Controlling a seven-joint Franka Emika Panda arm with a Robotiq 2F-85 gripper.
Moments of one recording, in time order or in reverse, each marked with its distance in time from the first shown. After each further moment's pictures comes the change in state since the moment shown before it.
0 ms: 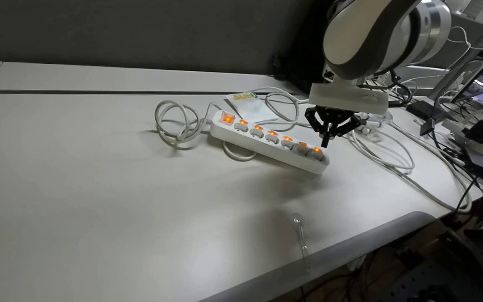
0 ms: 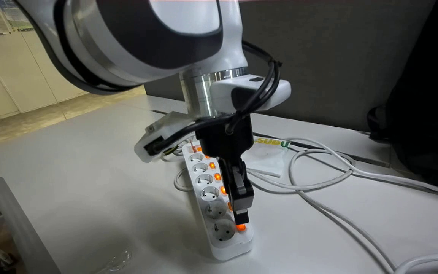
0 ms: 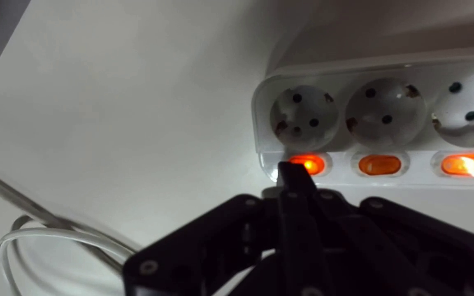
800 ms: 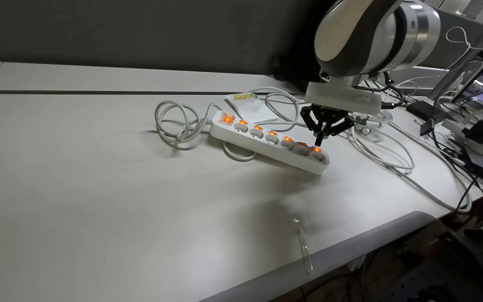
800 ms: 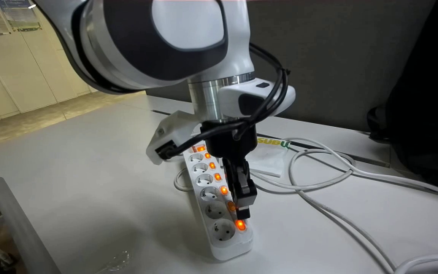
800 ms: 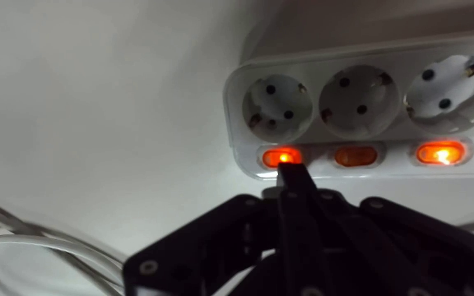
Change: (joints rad) arm 0.009 0.033 -0.001 0.027 0.115 0.029 -0.088
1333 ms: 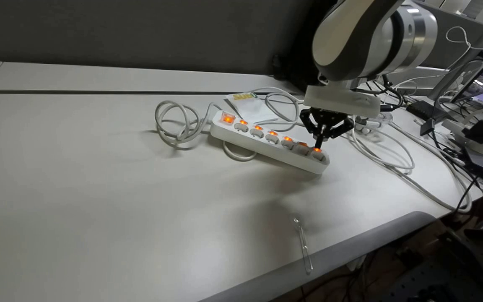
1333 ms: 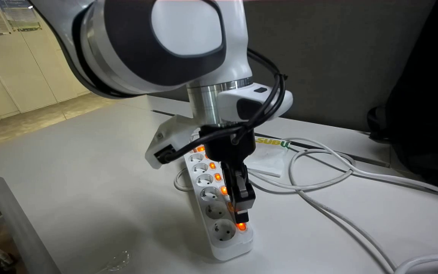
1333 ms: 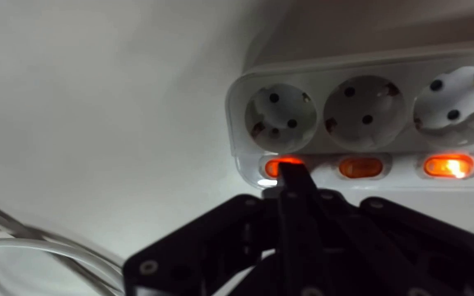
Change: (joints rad) arm 0.022 0.014 -0.017 -0.001 0.000 0.001 0.000
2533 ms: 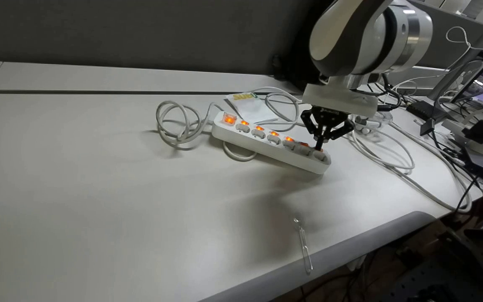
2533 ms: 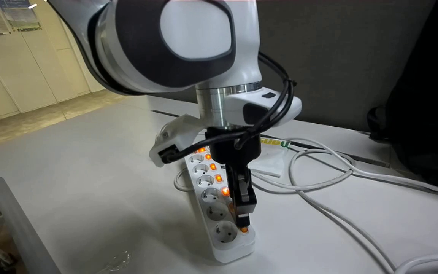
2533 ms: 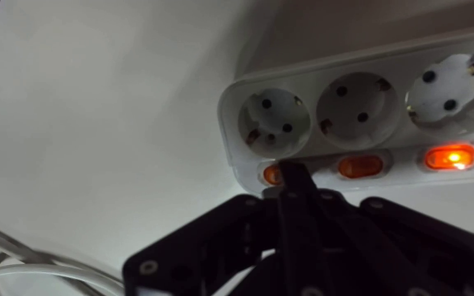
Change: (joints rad) arm 0.001 0.025 -0.010 0.035 0.086 -0.049 -0.004
